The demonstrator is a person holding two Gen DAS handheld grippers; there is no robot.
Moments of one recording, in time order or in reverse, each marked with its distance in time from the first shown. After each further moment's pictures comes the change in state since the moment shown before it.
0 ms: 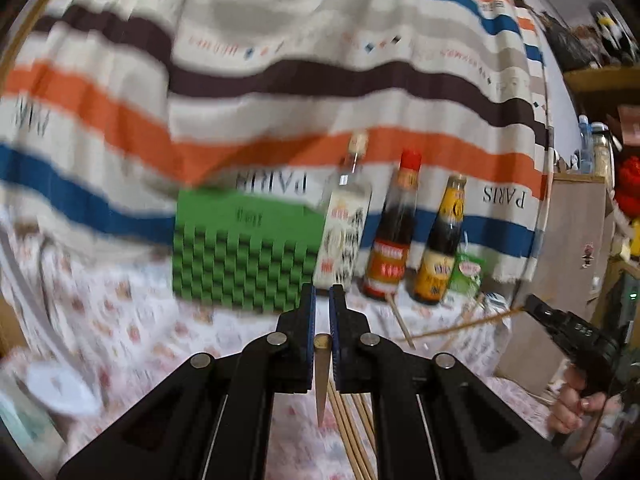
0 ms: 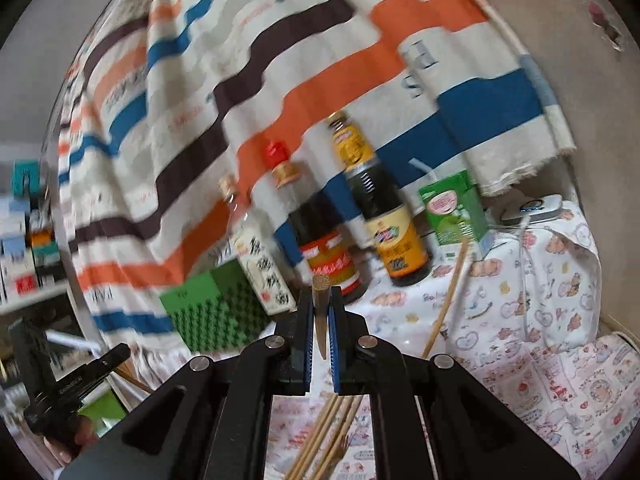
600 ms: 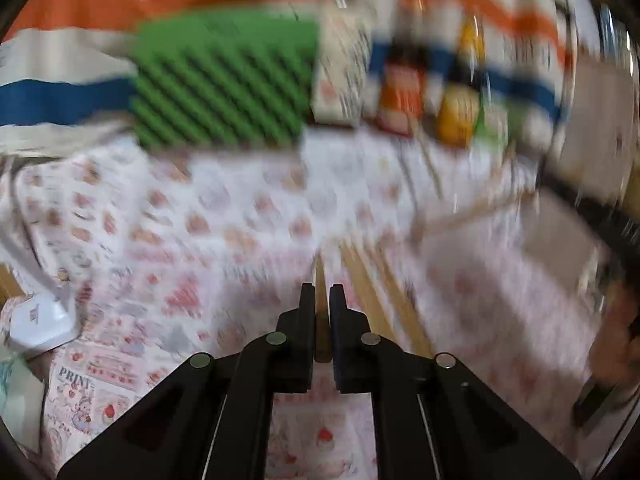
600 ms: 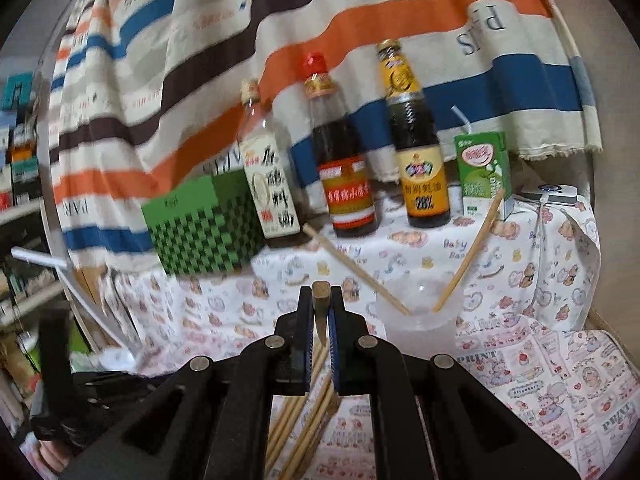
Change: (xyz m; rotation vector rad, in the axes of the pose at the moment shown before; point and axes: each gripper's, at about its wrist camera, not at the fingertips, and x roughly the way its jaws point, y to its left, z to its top) left arm 0.051 0.003 -0.095 0.030 0.412 0.004; right arm 0.033 0.056 -0.053 -0.184 0.203 -0.028
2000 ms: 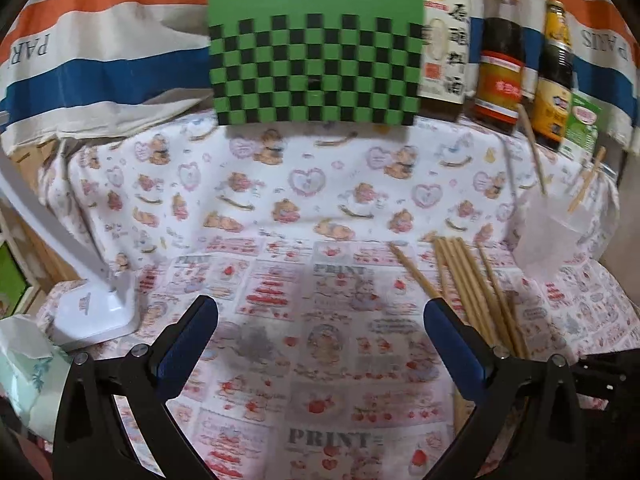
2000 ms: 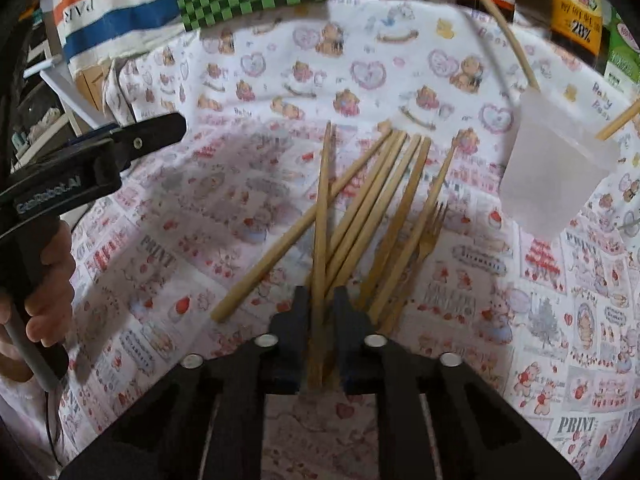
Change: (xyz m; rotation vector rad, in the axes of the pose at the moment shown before) left arm 0.038 0.035 -0.002 -0.015 0.084 0.262; right arm 0.103 0.061 -0.119 -0.238 0.734 0.036
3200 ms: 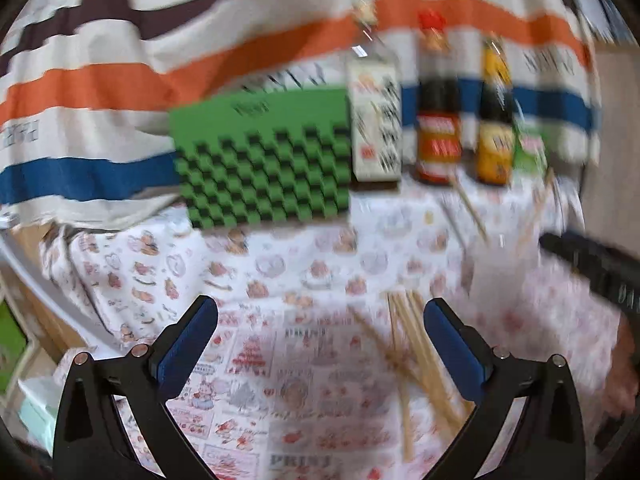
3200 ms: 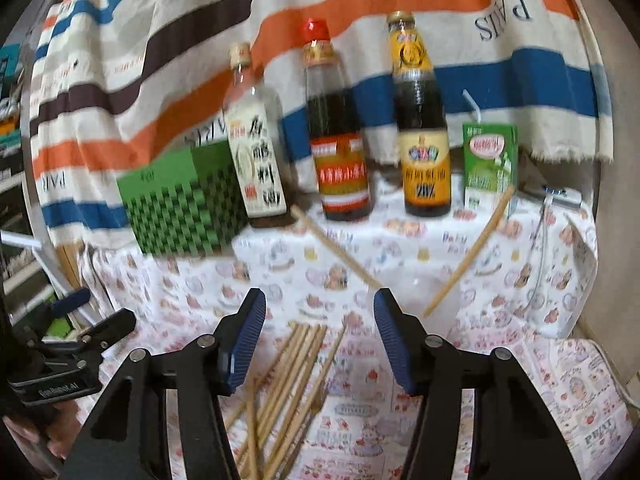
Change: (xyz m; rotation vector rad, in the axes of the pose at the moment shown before) left arm -0.050 -0.035 0.025 0.143 -0.166 -0.039; right arm -0.119 -0.066 0.018 0.212 -0.626 -0.181
